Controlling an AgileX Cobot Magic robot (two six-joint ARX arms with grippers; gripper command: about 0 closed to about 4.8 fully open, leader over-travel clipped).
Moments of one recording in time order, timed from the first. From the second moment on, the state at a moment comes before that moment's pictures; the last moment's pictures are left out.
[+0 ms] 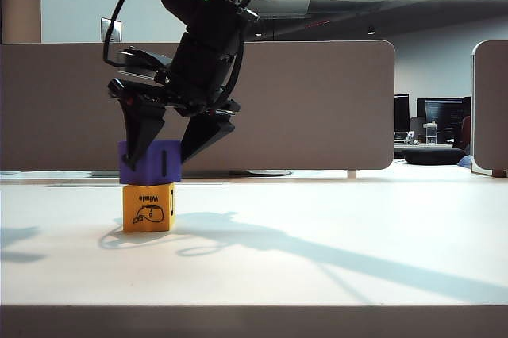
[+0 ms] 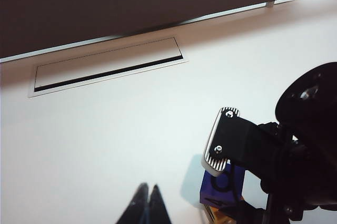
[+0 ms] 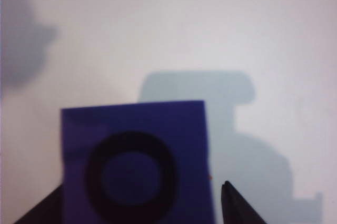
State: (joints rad) left arm -0.35 0.96 1.19 -0.62 -0.12 0.04; right arm 0.76 2.17 1.88 -0.64 -0.08 -0.11
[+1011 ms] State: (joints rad) left arm -0.36 0.96 1.19 -0.60 -0.05 0.04; right arm 0.68 1.88 2.14 -0.95 -0.11 -0.04
